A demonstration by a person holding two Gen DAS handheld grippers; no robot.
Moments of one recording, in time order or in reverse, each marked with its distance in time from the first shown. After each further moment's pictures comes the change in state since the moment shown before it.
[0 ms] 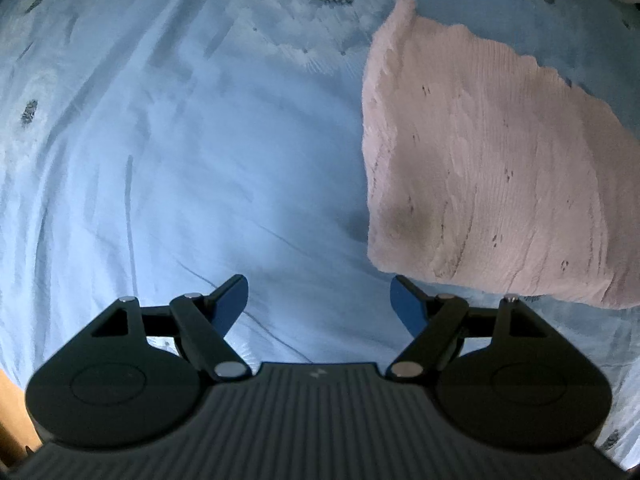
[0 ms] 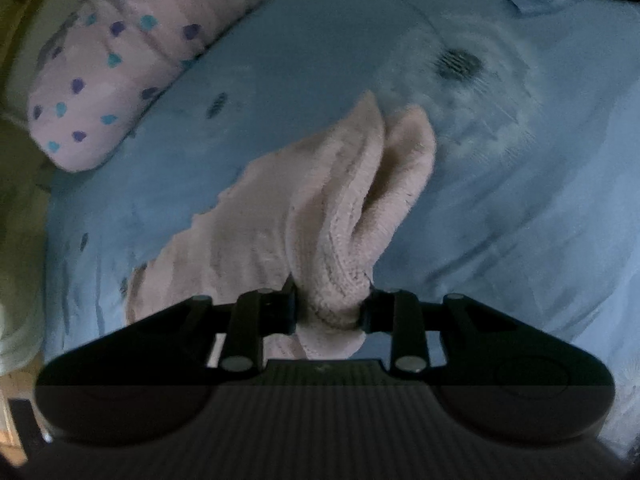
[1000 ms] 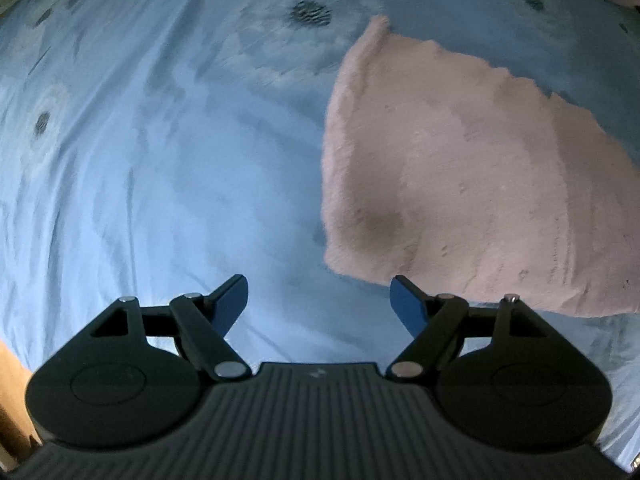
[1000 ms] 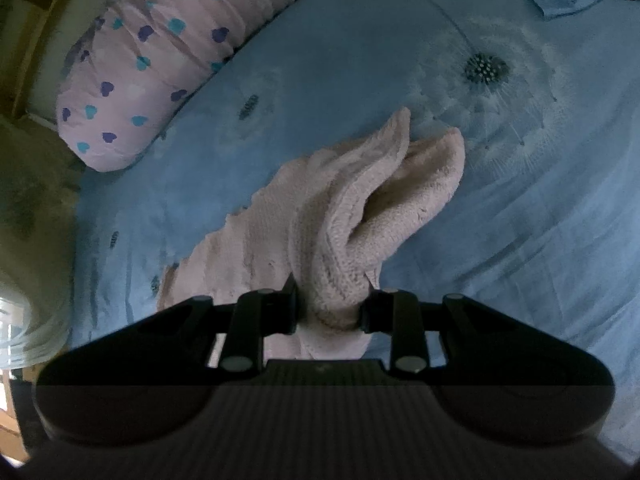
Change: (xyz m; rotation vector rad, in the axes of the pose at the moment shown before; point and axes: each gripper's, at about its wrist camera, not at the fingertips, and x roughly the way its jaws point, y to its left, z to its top) left arm -0.029 -0.039 0.014 -0.009 0.000 0.026; right arm -0.007 -0.006 0.007 0.003 0.005 0.102
